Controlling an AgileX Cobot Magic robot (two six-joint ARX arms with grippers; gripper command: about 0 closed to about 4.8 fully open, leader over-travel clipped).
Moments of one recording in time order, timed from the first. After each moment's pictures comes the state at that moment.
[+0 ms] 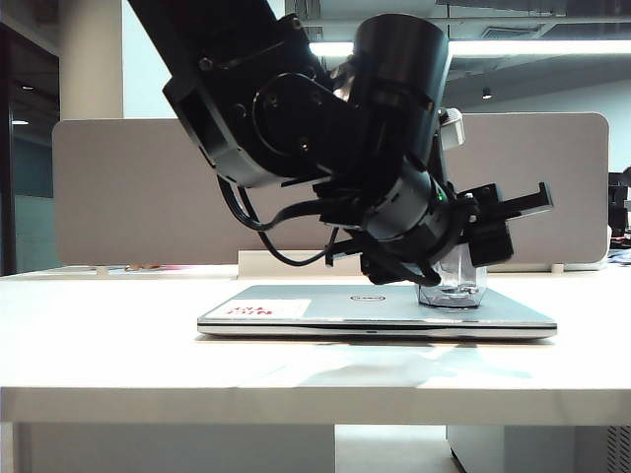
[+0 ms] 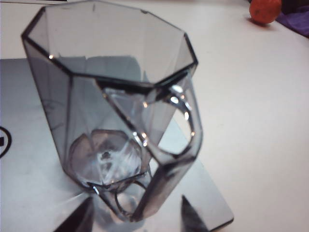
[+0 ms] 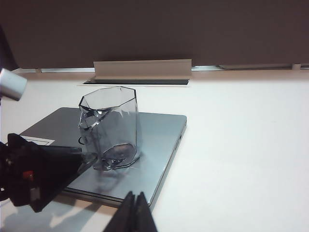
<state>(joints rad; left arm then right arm) -0.99 2.07 1.11 0.68 -0.40 -0.33 -0.04 0.00 0.01 -0.01 -0.27 0.08</state>
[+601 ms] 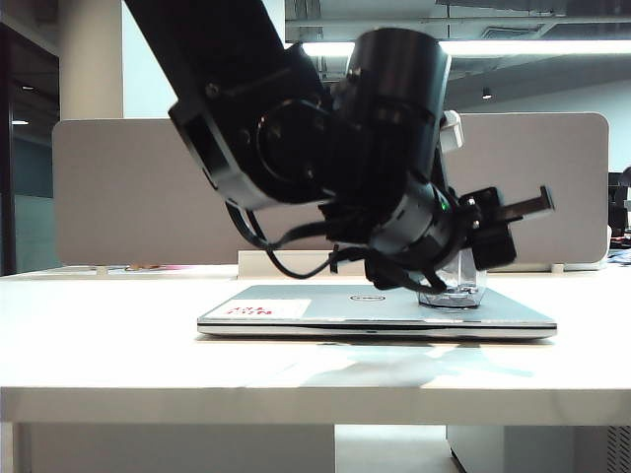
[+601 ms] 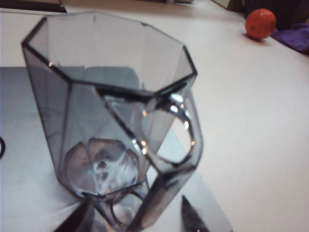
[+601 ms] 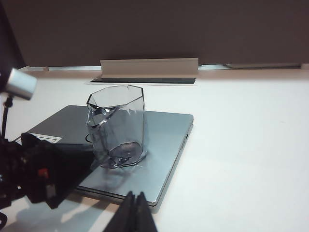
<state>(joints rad) -0.99 2.10 1.12 0.77 -0.40 -0.33 -0.04 0.00 0.01 -0.01 -0.29 0.08</state>
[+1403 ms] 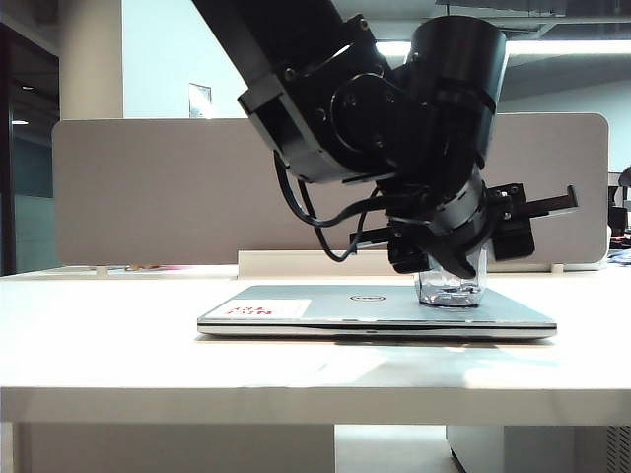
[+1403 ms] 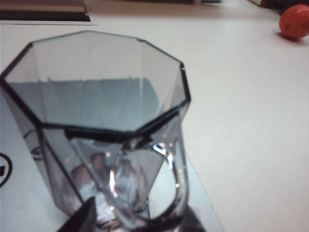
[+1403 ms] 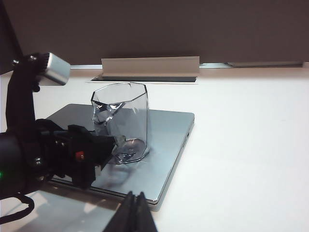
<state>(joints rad) -1.01 2.16 1.30 0.58 -0.56 -0.31 -0.04 0.00 0.01 -0.01 -0.30 0.08</state>
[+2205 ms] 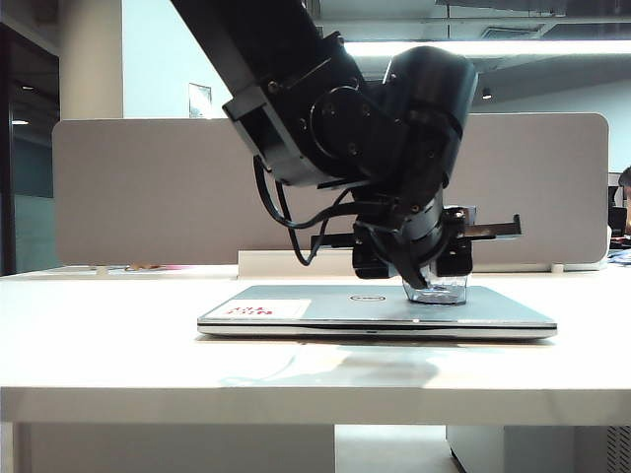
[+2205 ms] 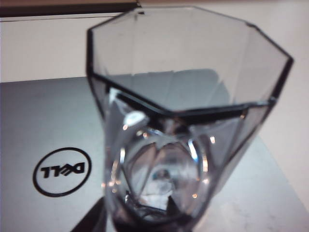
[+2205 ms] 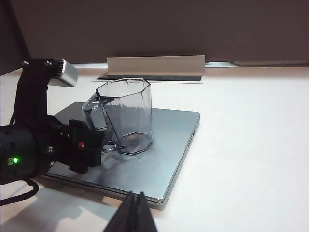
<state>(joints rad) -0.96 2.16 1.30 0.49 -0.64 -0.29 -0.04 0.00 0.01 -0.02 -0.32 0.08</state>
